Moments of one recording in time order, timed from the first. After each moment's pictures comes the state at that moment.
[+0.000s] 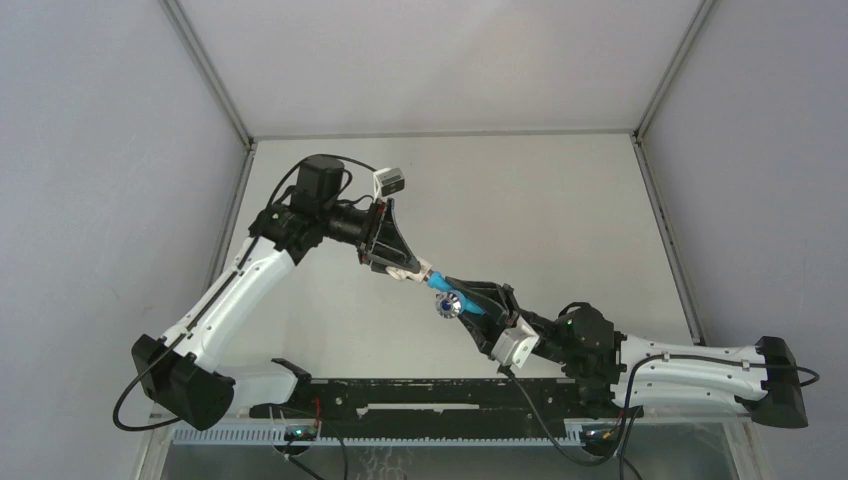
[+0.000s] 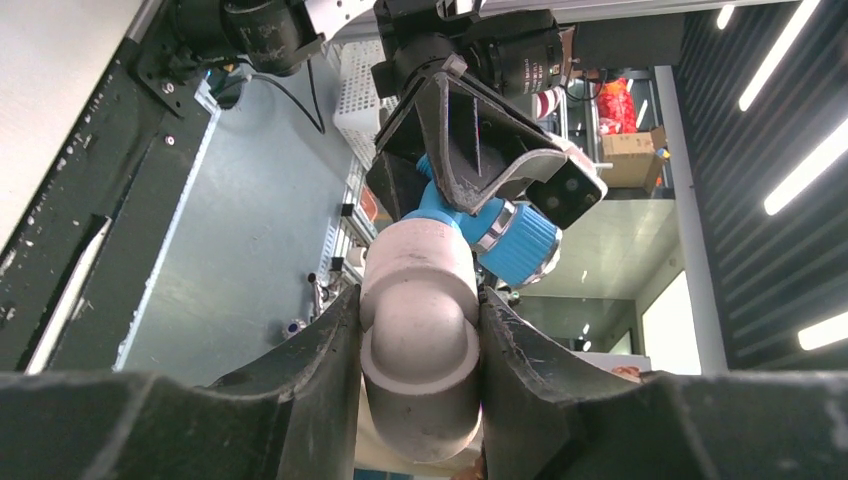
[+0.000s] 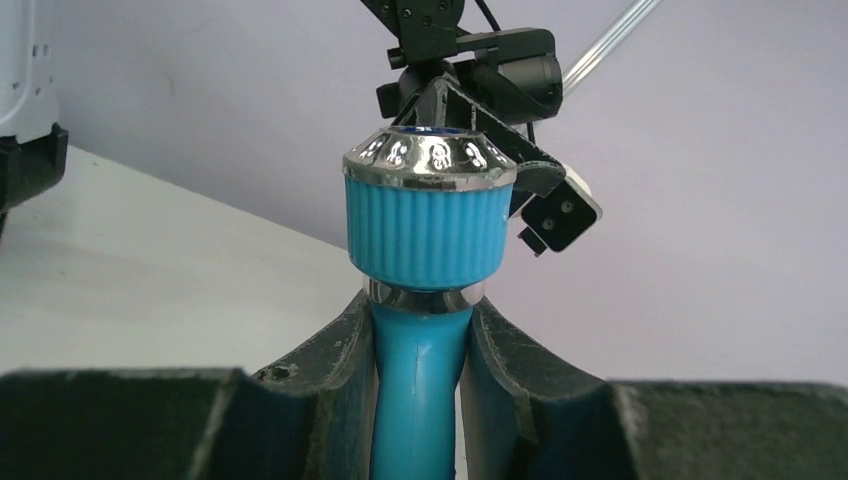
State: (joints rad) left arm -0.48 1.24 1.24 -0.63 1.32 -0.79; right arm 1.35 0.72 0.45 0.60 0.06 -0.85
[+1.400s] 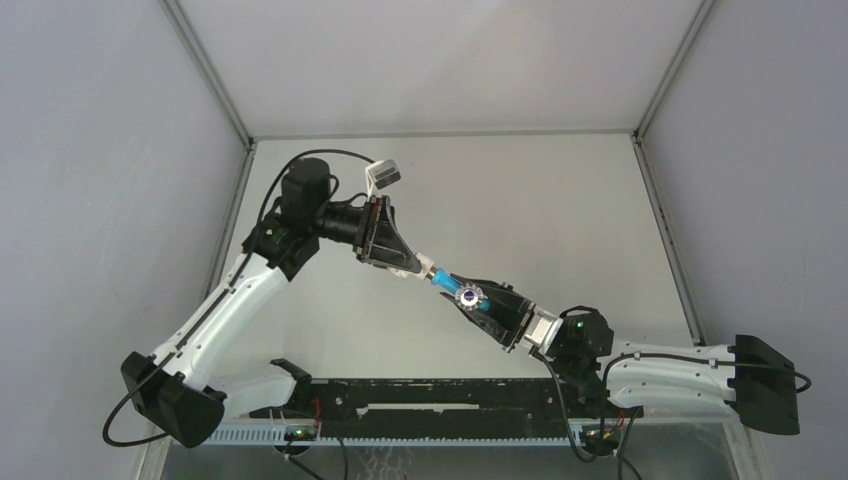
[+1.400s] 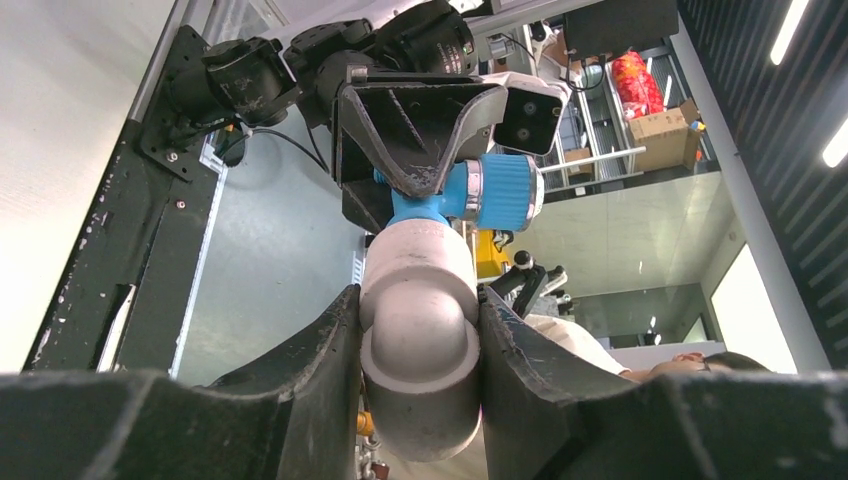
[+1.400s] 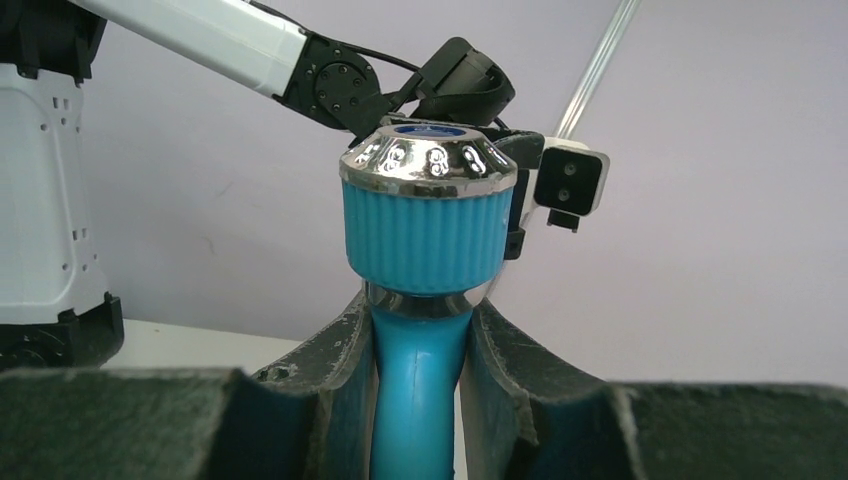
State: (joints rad) left arm -0.51 1.15 1.16 -0.29 1.29 -0.94; right arm 1.24 0.86 0.31 1.14 -0.09 -0.50
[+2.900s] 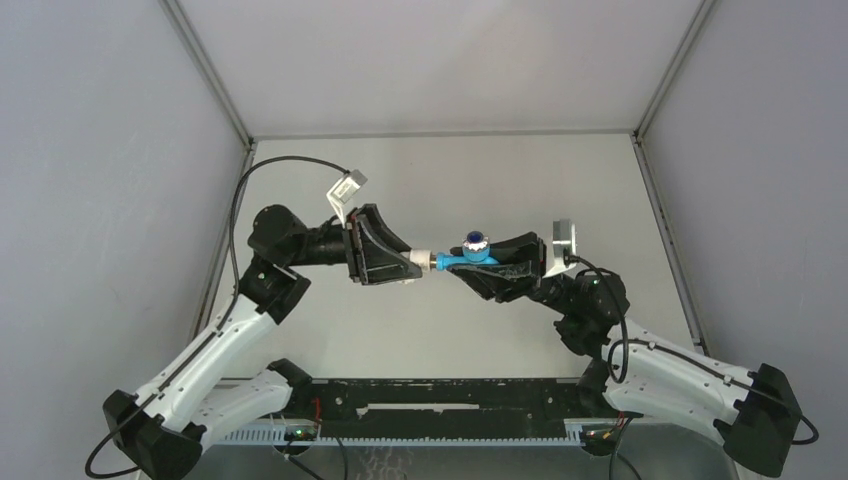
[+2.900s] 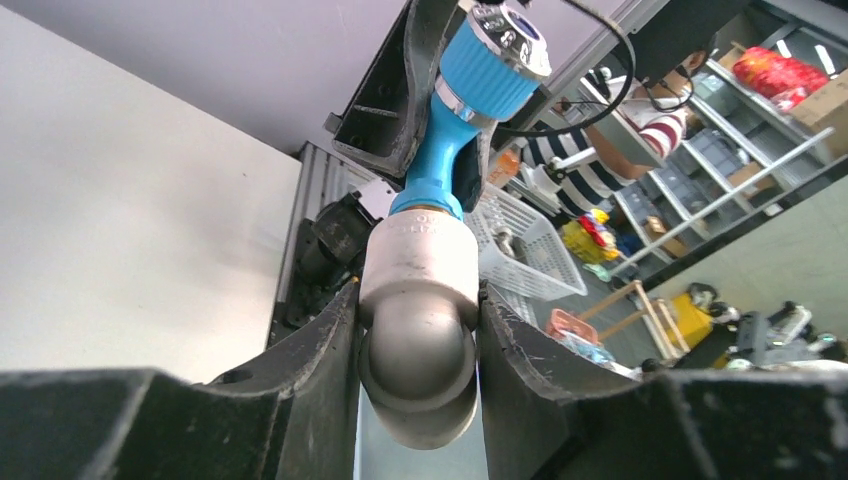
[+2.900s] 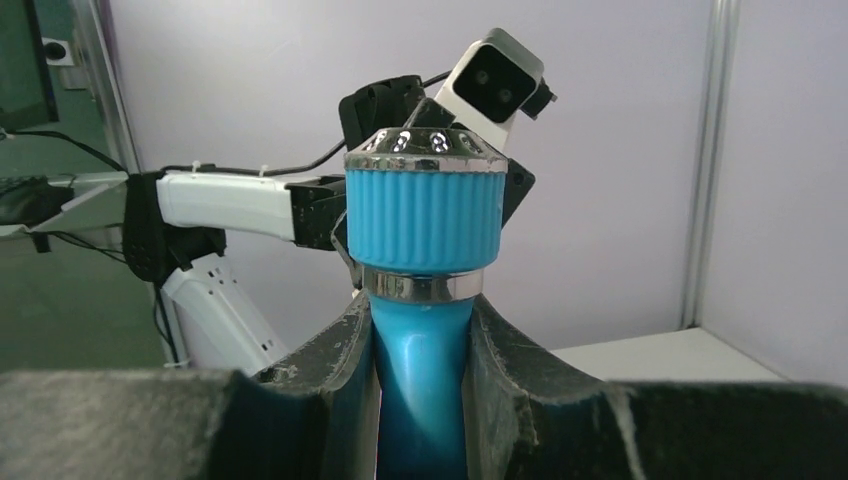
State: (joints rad) left arm -0.57 0.94 0.89 0.25 1.04 -0.88; right arm 0.90 0.85 0.49 0.99 -0.38 0.33
